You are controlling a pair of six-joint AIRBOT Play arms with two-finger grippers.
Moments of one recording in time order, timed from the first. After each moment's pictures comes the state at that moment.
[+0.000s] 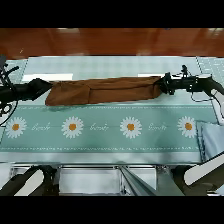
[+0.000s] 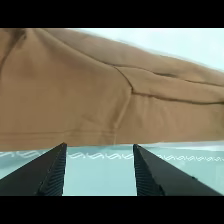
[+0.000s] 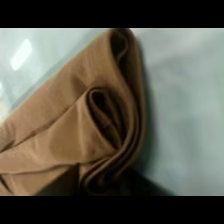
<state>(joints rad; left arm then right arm) 0.27 -1.00 0.83 0.76 -0.94 -1.22 -0.24 -1.90 1.34 -0.50 1.02 1.26</state>
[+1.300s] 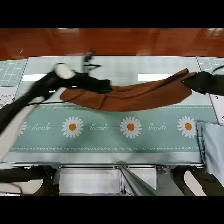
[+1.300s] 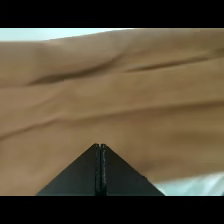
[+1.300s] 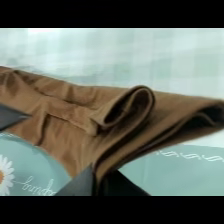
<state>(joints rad) -0.49 -1.61 1.34 0.77 -0.88 -1.35 -0.23 -0.78 1.03 -0.89 1.23 1.38</state>
